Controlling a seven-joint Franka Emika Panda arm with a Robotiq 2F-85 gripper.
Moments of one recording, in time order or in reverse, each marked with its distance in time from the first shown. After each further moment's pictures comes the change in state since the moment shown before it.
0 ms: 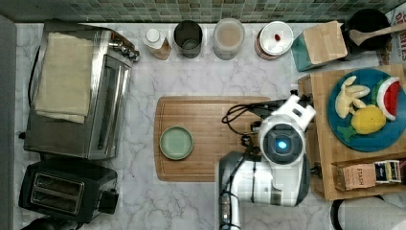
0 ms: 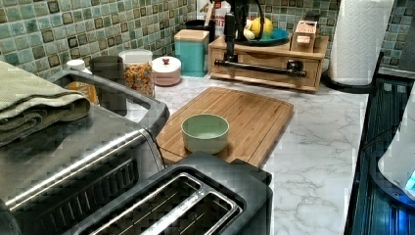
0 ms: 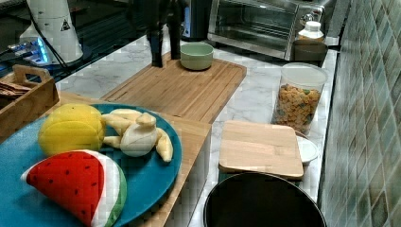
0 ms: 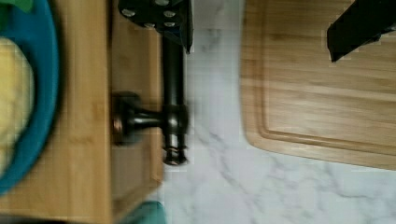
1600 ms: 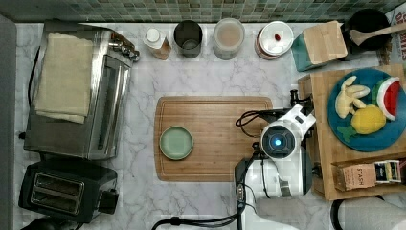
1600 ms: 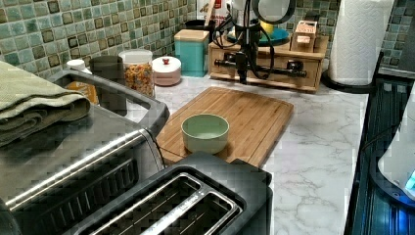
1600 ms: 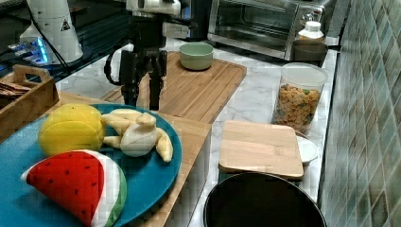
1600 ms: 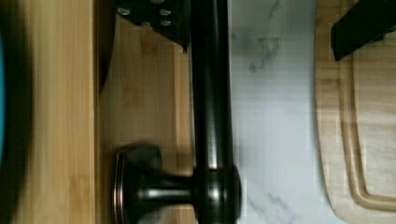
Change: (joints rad) arm -0.063 0.231 -0.034 -0.014 -0.301 0.182 0.260
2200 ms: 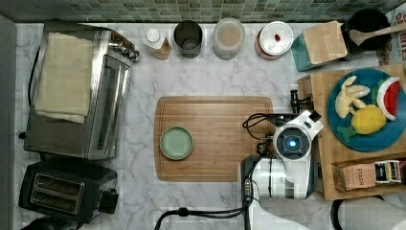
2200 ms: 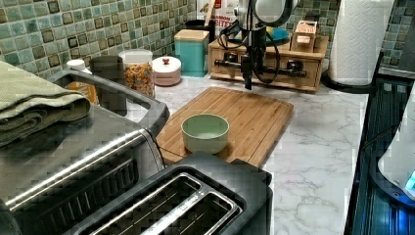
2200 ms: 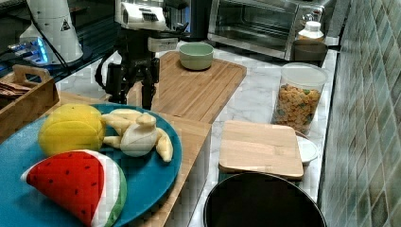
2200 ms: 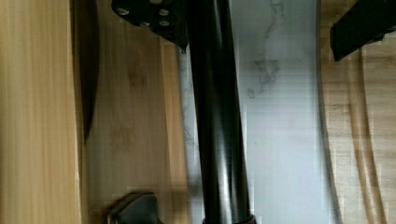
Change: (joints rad) arm -0.045 0.021 0.012 -0.008 0.169 0.001 -0.140
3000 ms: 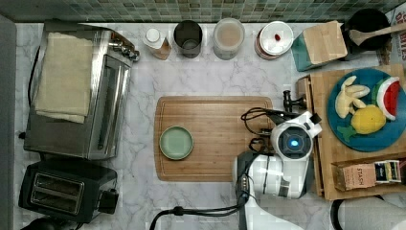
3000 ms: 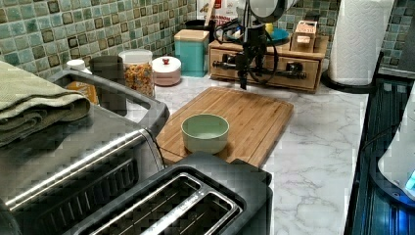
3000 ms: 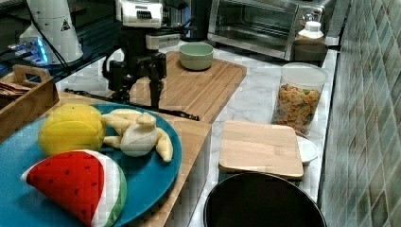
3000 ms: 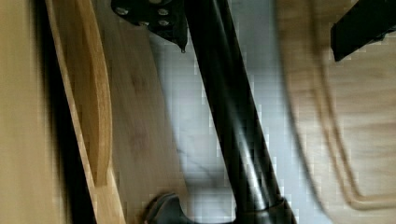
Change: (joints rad) arm 0.002 -0.017 0.044 -0.010 0.133 -0.013 0.099
